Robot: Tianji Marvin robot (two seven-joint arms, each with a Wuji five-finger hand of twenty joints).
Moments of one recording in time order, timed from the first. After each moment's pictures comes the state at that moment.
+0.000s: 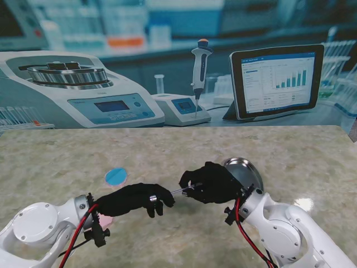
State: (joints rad) left arm 1.78 -1.01 -1.41 -1.93 -0.26 -0.06 -0.76; right arm -1.70 -1.07 1.25 -1.88 -0.71 -0.45 0.05; left_hand 0.72 0.00 0.00 -0.04 0.41 -0.11 0.59 0.44 0.50 0.11 0.44 0.59 0.37 0.26 0.79 0.81 0.10 0.40 1.07 0.76; right_hand 0.73 -0.39 0.71 -0.23 0.69 -0.12 0.92 0.78 1.06 0.00 1.04 0.86 0.98 0.12 1.09 0.71 0.46 0.26 1.37 0.61
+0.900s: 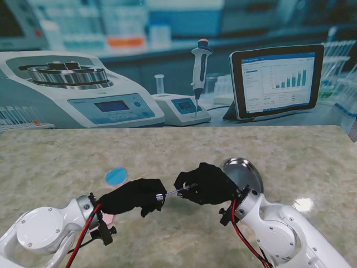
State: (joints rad) left arm 1.82 -1.02 -1.40 -2.01 -0.16 0.01 -0.60; right arm -1.67 -1.07 1.20 -1.83 -0.68 -0.50 0.00; left_hand 0.86 -0.08 0.00 -0.04 0.43 -0.02 1.18 0.94 0.74 0.07 0.95 0.91 0.68 0.18 1.34 1.03 0.43 0.46 1.39 0.96; right_hand 0.73 -0.39 0.71 -0.23 0.69 -0.12 0.92 0.72 1.06 0.00 1.03 0.86 0.98 0.12 1.09 0.71 0.46 0.26 1.37 0.61
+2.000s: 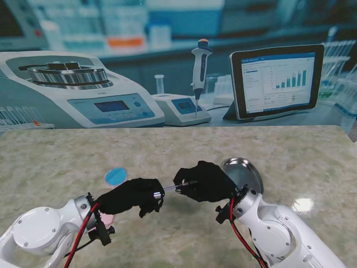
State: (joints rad) left arm 1.84 -1.03 -1.42 -2.01 -0.22 0.02 -0.62; right arm -1.64 -1.09 1.18 -1.79 -0.65 -0.52 -0.08; left_hand 0.86 -0.09 0.00 -0.04 0.53 -0.12 1.12 1.00 0.80 0.11 0.90 0.89 0.72 0.24 1.36 1.02 0.47 0.50 1.42 1.00; right_hand 0.71 -0.41 0.75 -0.23 0.73 -0.09 0.93 0.67 1.13 0.00 0.99 0.83 1.05 0.13 1.09 0.71 0.54 0.27 1.37 0.61
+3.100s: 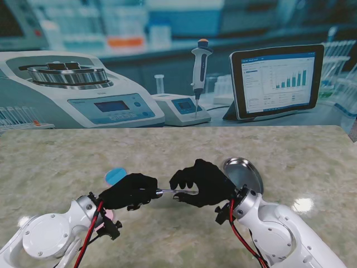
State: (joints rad) left arm 1.85 -1.06 -1.38 -2.04 -0.06 -0.02 -0.41; right arm -1.65 -1.09 1.19 -1.81 -0.69 -0.58 -0.08; left_hand 0.60 -0.41 0.69 -0.05 0.90 -0.10 1.41 1.33 1.24 -0.03 1.36 1.04 1.20 0.02 1.76 0.82 1.01 0.46 1.81 0.68; right_hand 0.49 -0.46 0.86 -0.22 0.72 -0.07 0.80 0.56 1.00 0.03 0.77 0.61 0.94 0.13 0.86 0.62 0.43 0.27 1.35 0.61
